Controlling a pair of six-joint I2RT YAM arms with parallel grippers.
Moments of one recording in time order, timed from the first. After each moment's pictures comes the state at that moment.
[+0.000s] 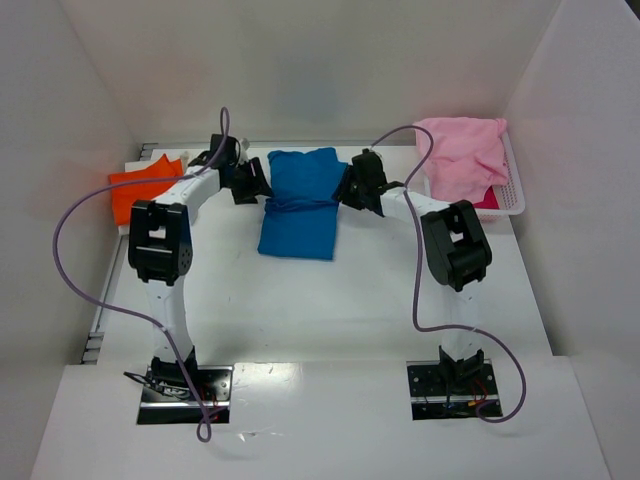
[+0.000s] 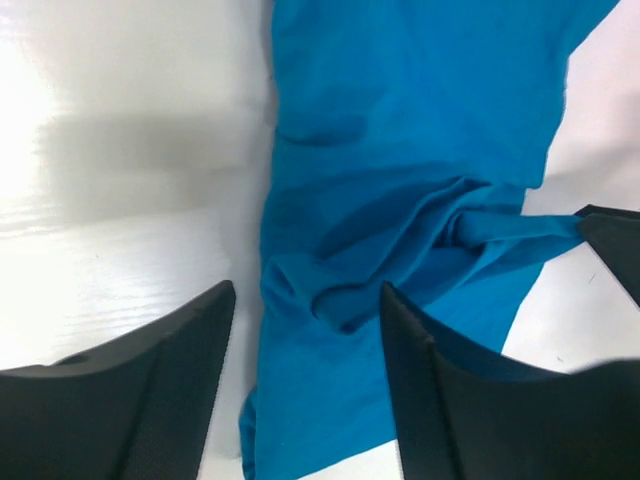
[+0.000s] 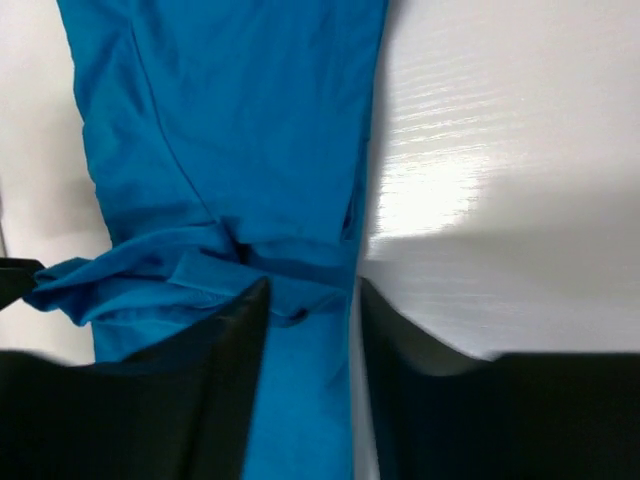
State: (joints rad) left arm -0.11 2.12 1.67 -0.48 0.34 -0.44; right arm 0.40 2.07 1.44 -0.05 -0.01 0.71
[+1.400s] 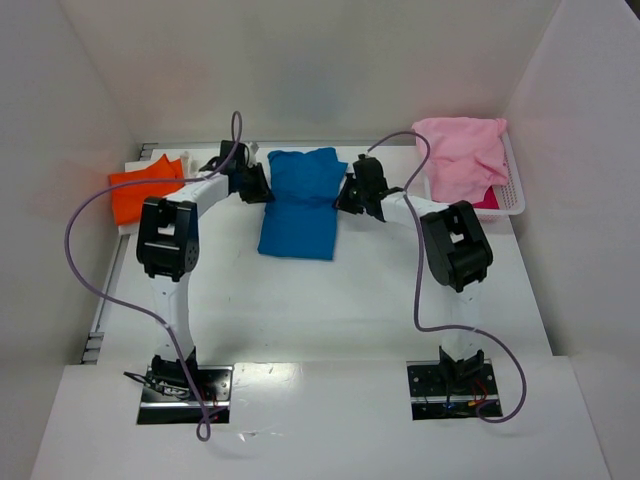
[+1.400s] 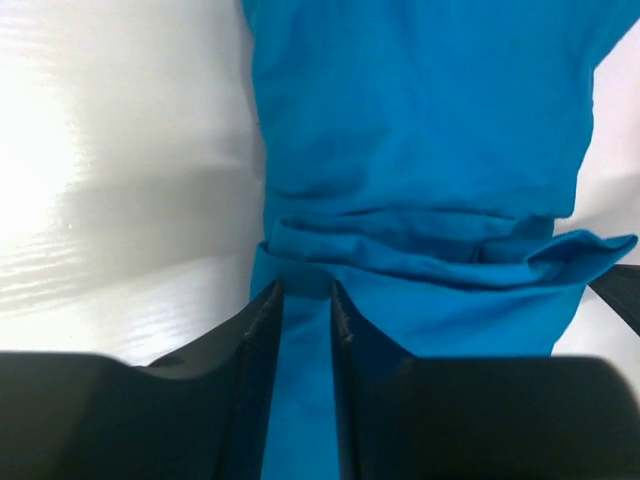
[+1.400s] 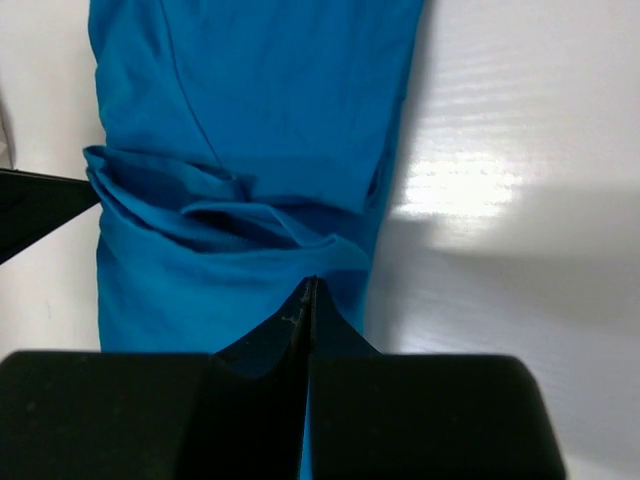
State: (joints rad) left arm -0.14 2.18 1.66 -0.34 0.32 -0.40; right arm 0.40 2.07 1.38 0.02 -0.12 0.68
